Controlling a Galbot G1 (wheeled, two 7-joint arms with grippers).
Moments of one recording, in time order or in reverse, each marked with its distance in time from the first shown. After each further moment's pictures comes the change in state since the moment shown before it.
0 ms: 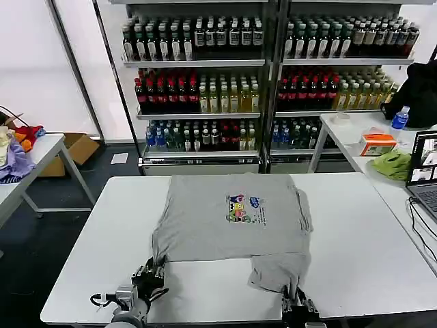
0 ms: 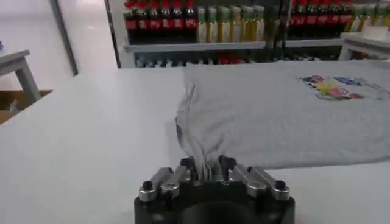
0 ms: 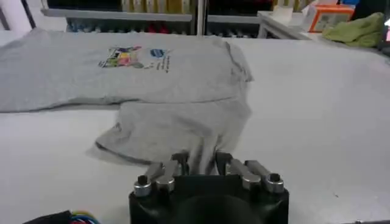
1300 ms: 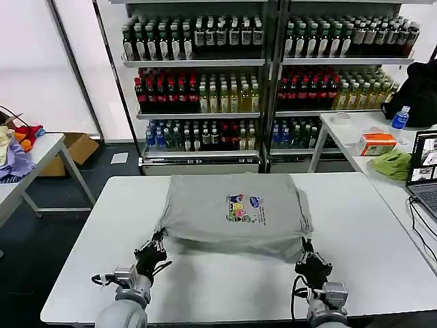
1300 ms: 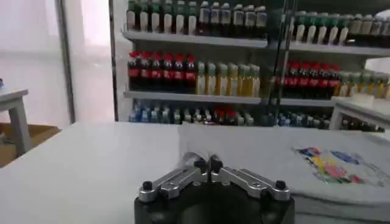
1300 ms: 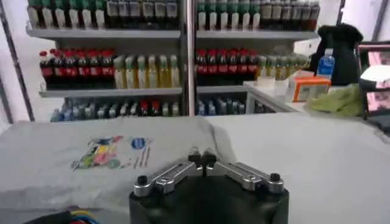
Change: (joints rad) left arm -0.170 -0.005 0.018 0.053 -0.087 -0.118 -0.018; right arm 0.328 0.022 0.128 -0.127 -0.031 0.075 -0.120
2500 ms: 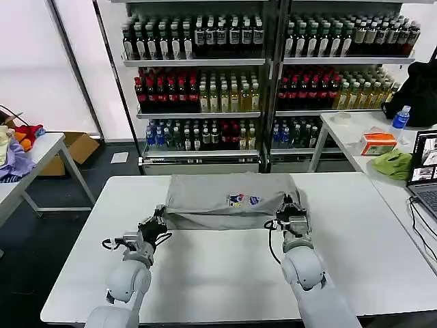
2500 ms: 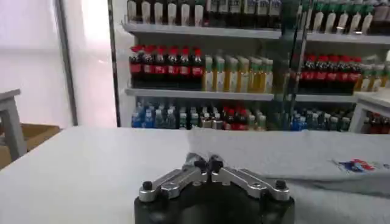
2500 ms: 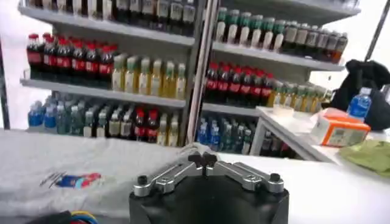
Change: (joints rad) left arm -0.257 0.042 0.035 0.245 -0.049 0.046 -0.019; right arm 0.436 0.065 -0.128 -0.385 -0.046 -0.119 0.001
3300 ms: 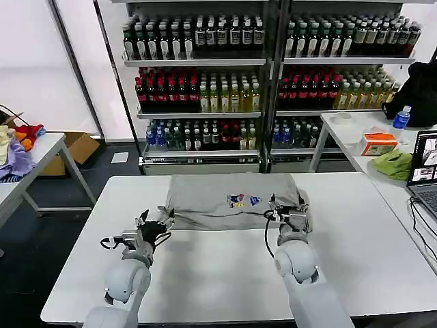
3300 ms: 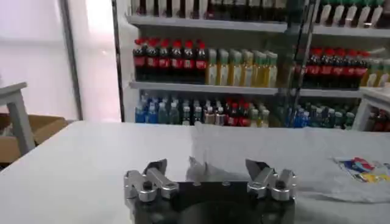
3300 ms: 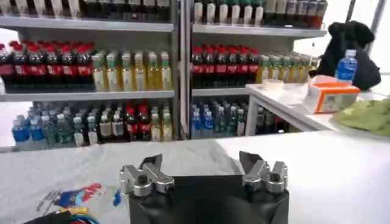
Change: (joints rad) left arm 0.040 0.012 0.002 -0.069 -0.014 0.082 -0.043; right arm -0.096 0.007 0.056 0.106 0.117 -0.021 0.102
